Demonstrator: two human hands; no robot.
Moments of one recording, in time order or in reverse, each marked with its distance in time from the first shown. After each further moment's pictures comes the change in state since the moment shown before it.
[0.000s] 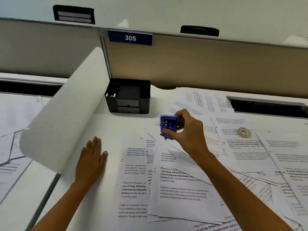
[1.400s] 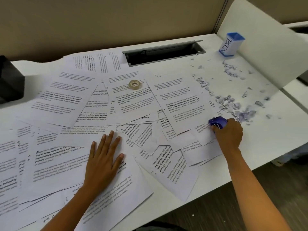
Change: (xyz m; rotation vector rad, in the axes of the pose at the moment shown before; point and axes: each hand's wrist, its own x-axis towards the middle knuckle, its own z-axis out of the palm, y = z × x) left_hand -0.169 0.339 0.121 0.081 -0.192 0.651; right_hand -0.262 0.332 -0.320 -0.558 0.514 0.941
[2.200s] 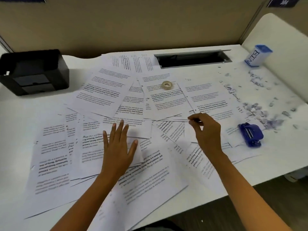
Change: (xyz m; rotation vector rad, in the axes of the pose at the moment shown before) left_hand -0.017 -0.057 -0.041 -0.131 0.172 -0.145; right_hand -0.134 -0.150 0.009 0.489 -0.117 -0.667
